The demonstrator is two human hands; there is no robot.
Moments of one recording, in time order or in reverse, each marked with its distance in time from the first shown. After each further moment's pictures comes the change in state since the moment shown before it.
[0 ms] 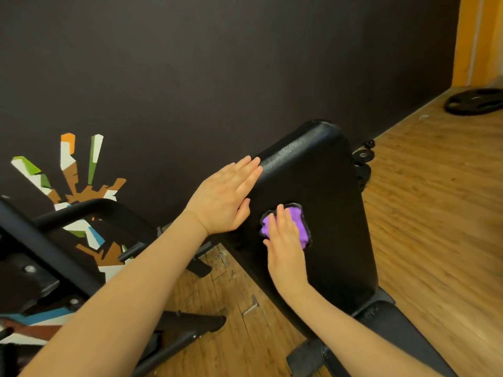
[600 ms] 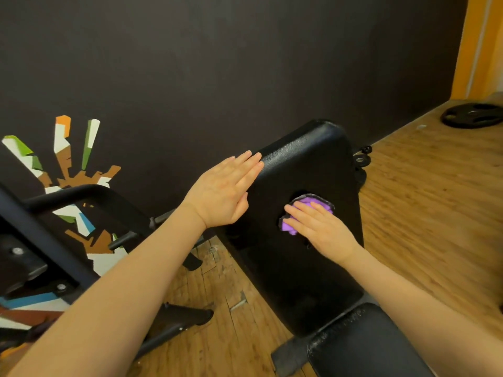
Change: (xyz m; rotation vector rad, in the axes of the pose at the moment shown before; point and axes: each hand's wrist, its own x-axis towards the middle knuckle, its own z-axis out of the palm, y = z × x) left_hand 0.000 0.001 0.001 0.024 -0.014 -0.035; right_hand 0.032 0.112 -0.030 -0.340 -0.134 -0.653
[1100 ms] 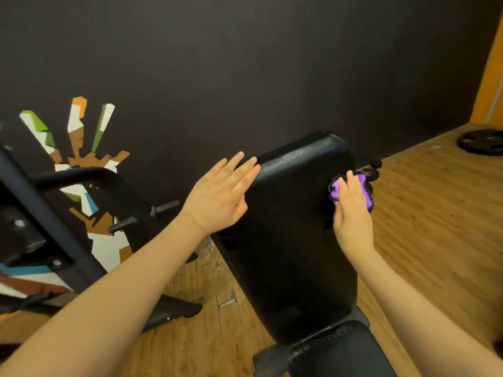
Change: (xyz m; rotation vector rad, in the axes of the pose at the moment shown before) left_hand -0.005 0.021 0.008 0.028 0.065 -0.249; right_hand 0.007 0.051 -0.008 0.414 0.277 0.633
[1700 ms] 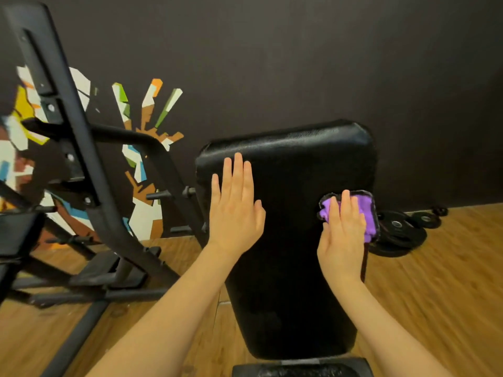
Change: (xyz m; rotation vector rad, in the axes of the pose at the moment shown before) left_hand -0.009 0.124 0.057 0.023 0.179 -0.773; right_hand -0.025 0.024 0.040 -0.173 0.056 -0.263
